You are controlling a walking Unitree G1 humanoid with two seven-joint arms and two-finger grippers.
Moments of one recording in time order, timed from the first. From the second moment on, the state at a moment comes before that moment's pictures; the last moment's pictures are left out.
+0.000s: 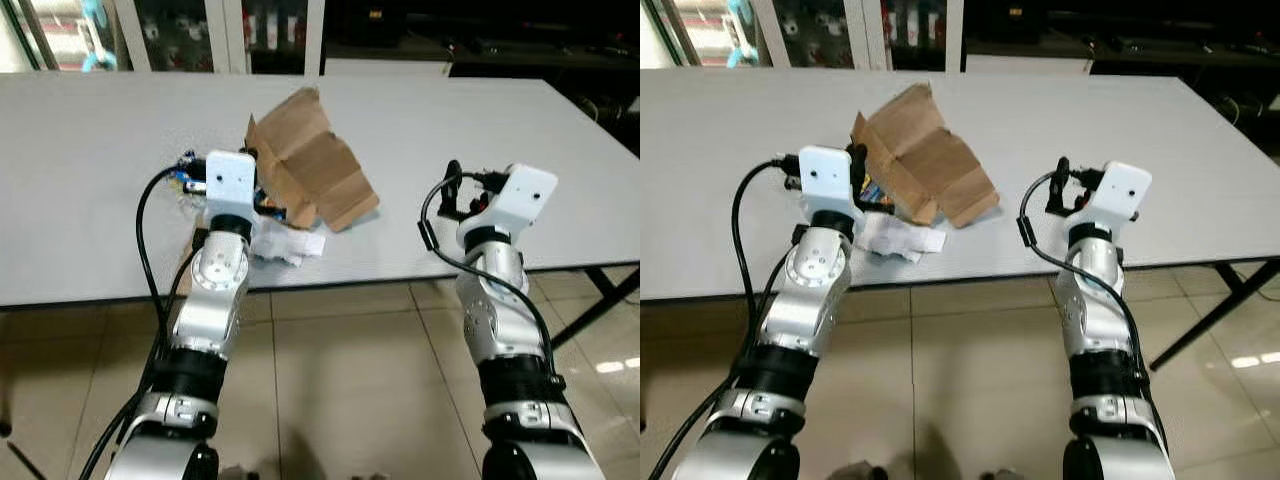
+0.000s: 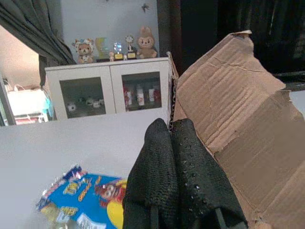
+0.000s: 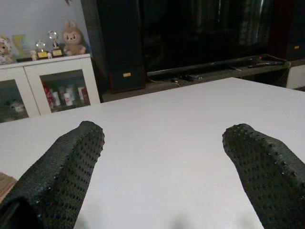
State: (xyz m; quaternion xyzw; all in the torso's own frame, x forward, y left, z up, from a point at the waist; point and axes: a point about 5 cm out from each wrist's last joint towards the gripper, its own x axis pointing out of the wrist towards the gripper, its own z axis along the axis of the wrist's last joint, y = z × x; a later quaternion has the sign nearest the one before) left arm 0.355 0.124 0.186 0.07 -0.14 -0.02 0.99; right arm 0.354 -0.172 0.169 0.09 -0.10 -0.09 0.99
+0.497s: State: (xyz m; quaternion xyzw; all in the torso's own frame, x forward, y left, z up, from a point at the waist) left arm 0.352 0.128 0.176 0.07 -0.13 -0.01 0.99; right arm 0.352 -0.166 0.161 0.09 -0.09 -0.08 0.99
